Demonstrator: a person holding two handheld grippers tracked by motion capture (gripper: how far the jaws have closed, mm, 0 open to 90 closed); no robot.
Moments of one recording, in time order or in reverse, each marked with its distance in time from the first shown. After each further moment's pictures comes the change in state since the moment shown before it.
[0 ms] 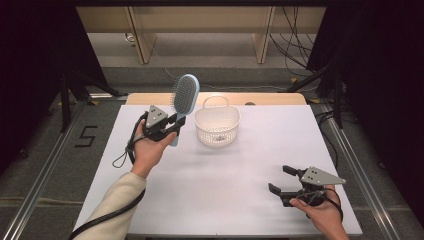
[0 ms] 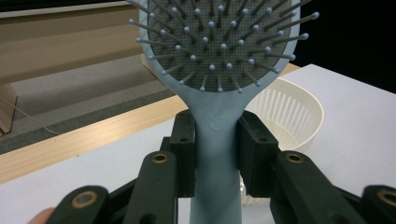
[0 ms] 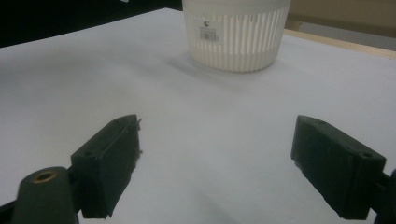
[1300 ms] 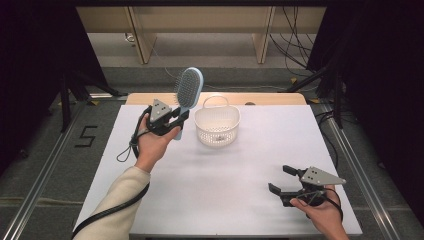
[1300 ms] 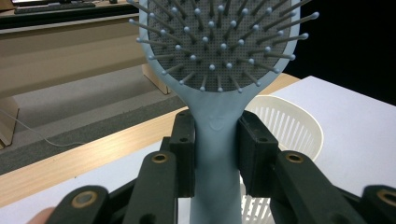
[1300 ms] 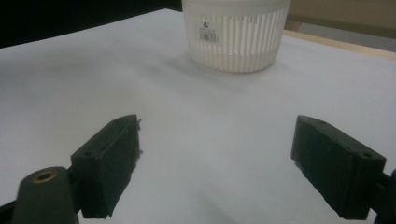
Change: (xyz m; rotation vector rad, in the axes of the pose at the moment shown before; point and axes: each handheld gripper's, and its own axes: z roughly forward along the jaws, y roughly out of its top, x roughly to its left) left arm -0.004 0.015 0.009 -0.035 0.000 0.017; right arm 0.000 0.000 0.000 -0.004 -0.003 0.003
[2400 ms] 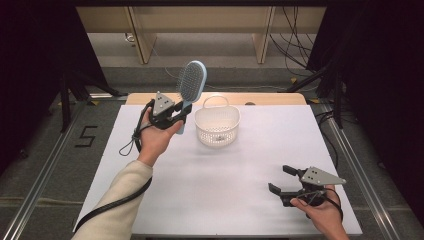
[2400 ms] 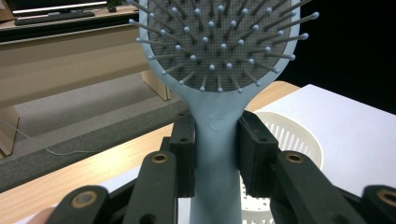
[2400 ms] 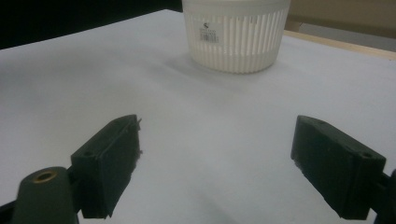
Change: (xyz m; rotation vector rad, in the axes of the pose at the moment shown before) left arm -0.002 0.016 0.007 -0.018 -0.003 0.017; right arm 0.000 0.000 0.000 -0.003 0.001 0.005
